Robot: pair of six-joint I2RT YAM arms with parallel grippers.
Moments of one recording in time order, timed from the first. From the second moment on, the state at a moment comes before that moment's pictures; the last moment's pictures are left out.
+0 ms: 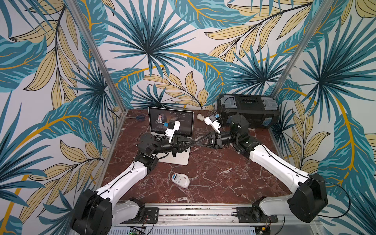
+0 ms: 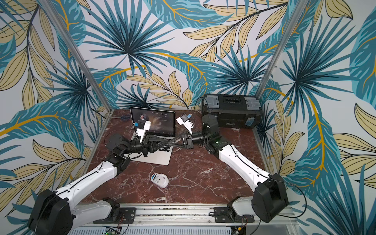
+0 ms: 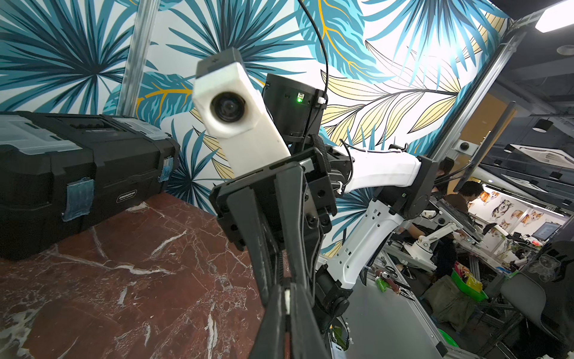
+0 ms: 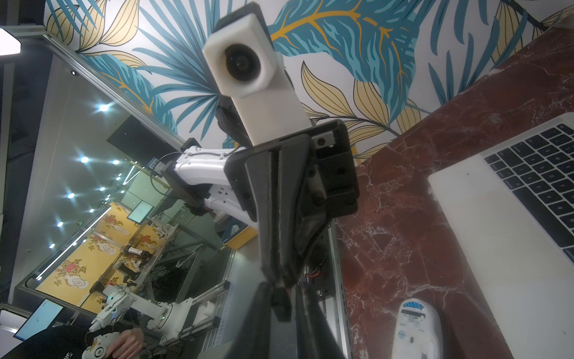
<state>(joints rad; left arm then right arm) -0.44 1.18 0.71 0.76 1.03 -0.70 0.49 1.38 1.11 0.10 -1.20 0.59</state>
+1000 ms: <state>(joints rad) -0.44 1.16 0.71 0.74 1.03 -0.69 0.49 1.38 1.15 0.01 -1.19 0.54</state>
